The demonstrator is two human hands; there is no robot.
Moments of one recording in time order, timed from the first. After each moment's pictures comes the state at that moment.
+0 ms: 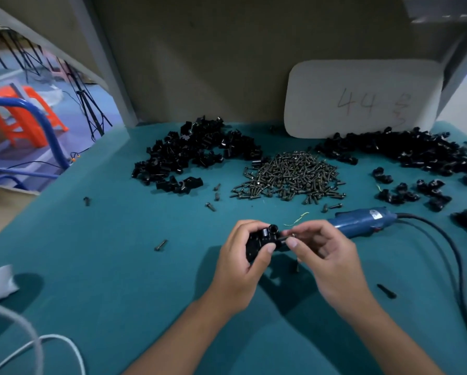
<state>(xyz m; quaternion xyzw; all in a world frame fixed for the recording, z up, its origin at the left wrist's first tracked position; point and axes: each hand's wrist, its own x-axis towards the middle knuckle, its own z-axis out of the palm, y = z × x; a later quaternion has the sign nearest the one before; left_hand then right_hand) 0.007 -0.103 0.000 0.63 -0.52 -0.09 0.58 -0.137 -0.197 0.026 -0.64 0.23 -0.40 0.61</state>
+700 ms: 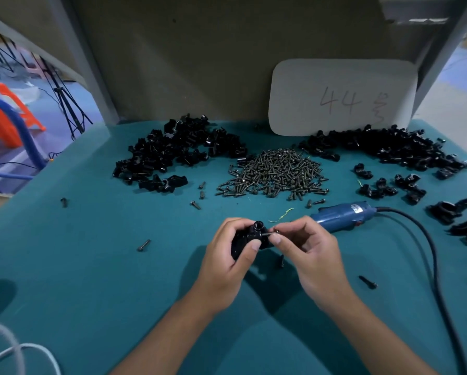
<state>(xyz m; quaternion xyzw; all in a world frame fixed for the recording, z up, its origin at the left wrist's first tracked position) 0.007 -0.102 0.001 0.61 -0.50 -0.14 0.60 -0.134 -0.195 0.025 -0.63 0.23 -0.42 0.61</state>
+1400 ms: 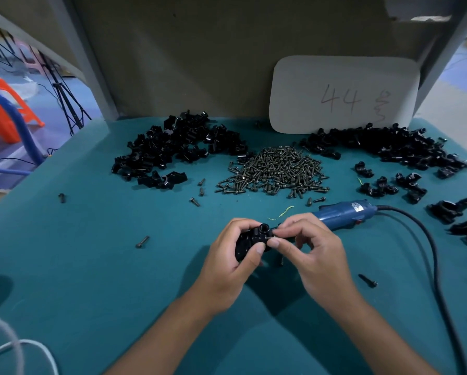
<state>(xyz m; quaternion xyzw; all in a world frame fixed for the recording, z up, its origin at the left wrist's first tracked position) 0.002 -0.097 0.005 0.60 -0.50 -0.22 0.58 -0.142 -0.200 0.027 -0.77 0.24 -0.42 0.42</state>
